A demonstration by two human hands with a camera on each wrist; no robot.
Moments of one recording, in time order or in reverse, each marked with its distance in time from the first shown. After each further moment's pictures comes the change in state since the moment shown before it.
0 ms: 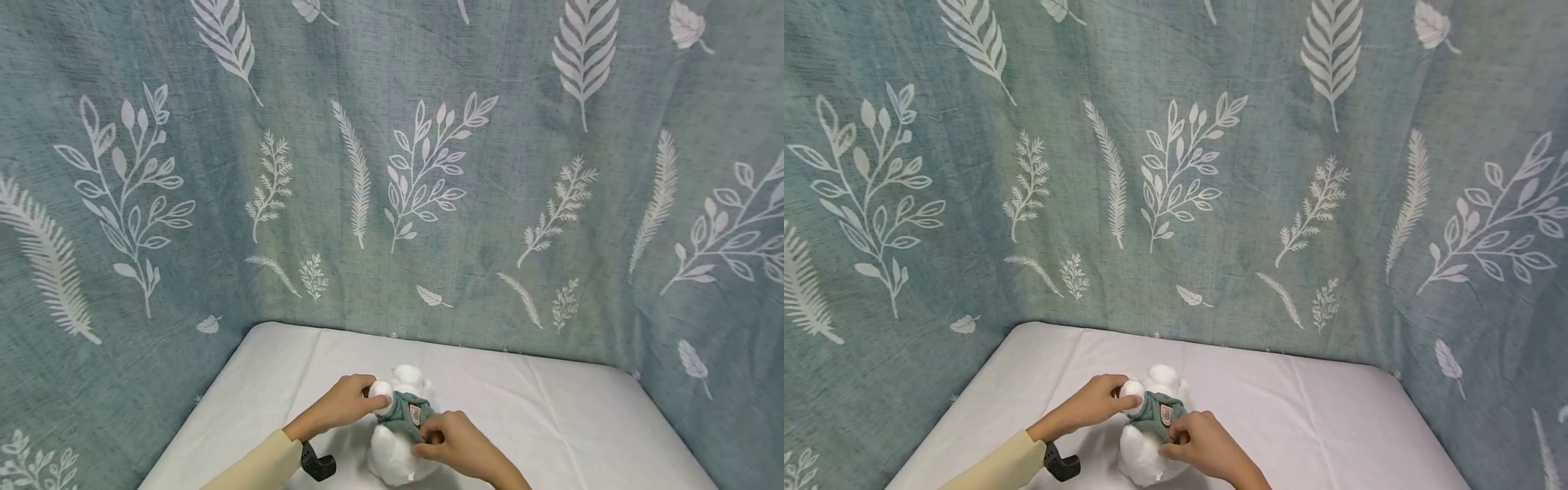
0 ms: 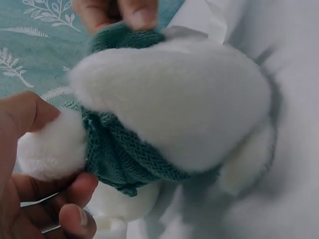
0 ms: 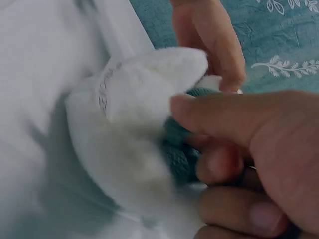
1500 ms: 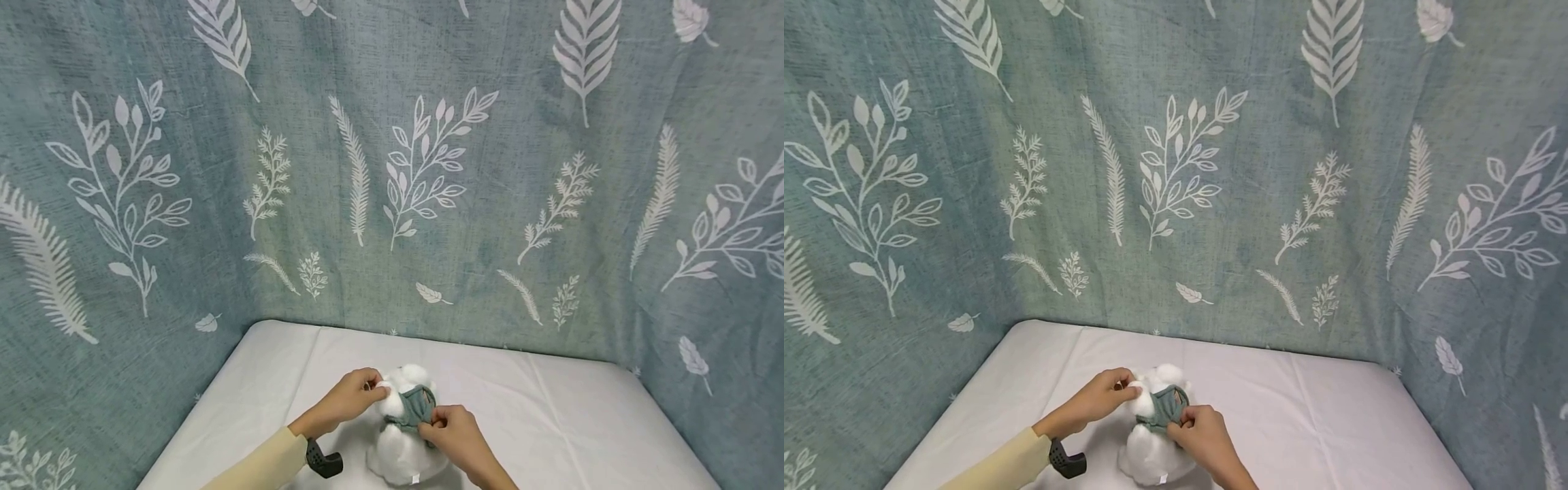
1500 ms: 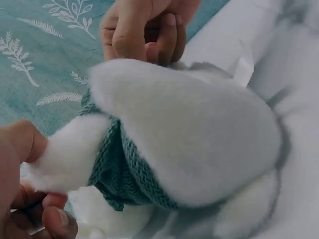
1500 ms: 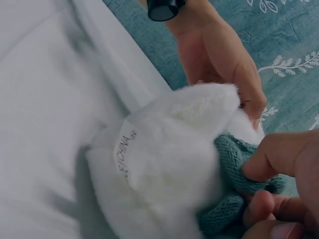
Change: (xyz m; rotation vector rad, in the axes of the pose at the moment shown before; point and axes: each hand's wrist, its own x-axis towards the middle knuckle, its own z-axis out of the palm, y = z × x) left_hand 0.007 0.003 0.005 -0.168 0.023 -0.073; right_hand 0.005 -0.003 0.019 0.240 0.268 0.406
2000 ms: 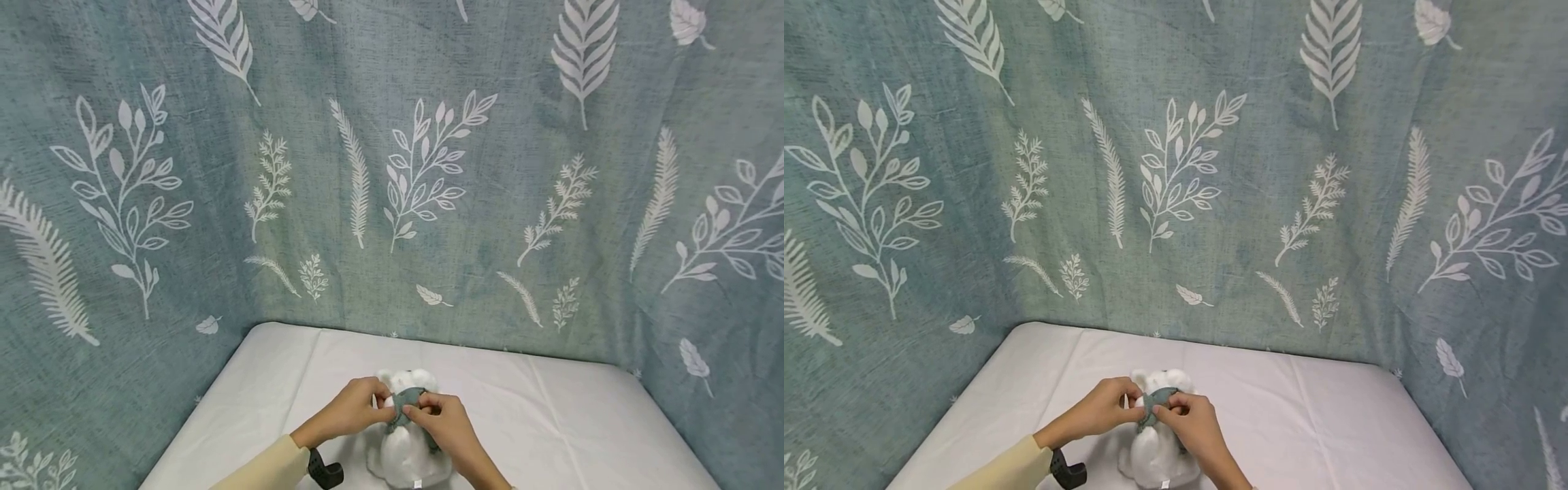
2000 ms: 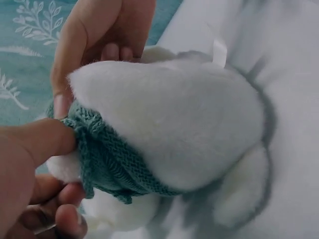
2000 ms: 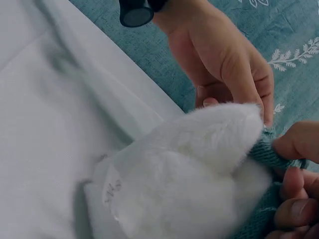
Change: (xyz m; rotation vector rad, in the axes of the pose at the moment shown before) left_hand -0.003 0.003 0.008 0.234 -0.045 0.185; right_hand 0.020 -0.001 0.011 0.212 0.019 -0.057
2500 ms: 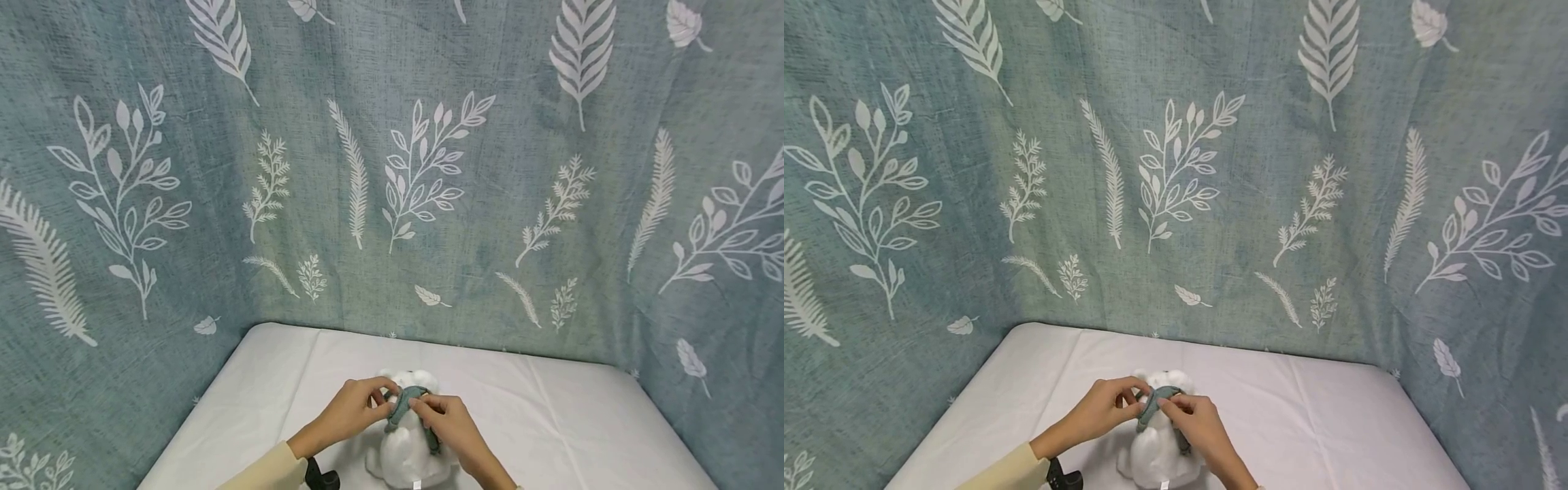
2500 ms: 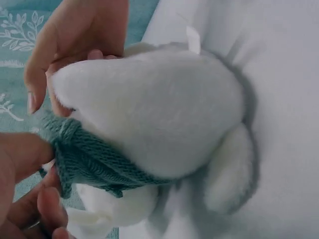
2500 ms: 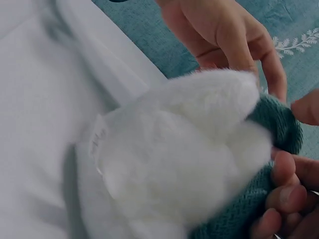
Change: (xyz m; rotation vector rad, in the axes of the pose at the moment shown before) left_hand -0.006 0.006 0.003 0.027 0.096 0.098; right_hand 0.003 0.005 -0.013 -0.023 -0.050 0.039
